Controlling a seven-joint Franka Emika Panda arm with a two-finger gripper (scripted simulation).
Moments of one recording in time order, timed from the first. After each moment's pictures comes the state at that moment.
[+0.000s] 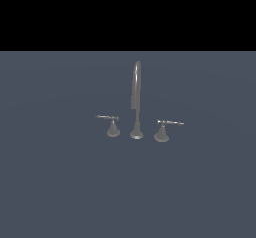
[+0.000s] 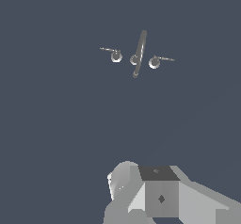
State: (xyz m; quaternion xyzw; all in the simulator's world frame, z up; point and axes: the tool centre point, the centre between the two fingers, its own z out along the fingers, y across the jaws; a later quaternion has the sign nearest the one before) arm -0.266 0.007 0.490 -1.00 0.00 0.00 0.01
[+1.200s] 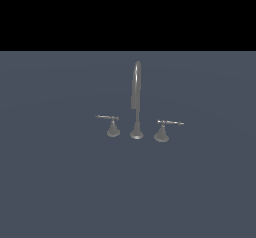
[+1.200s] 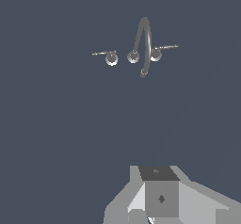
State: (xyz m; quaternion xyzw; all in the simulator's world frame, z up) arm -0.241 0.051 0.427 -0.99 0.13 0.00 0.01
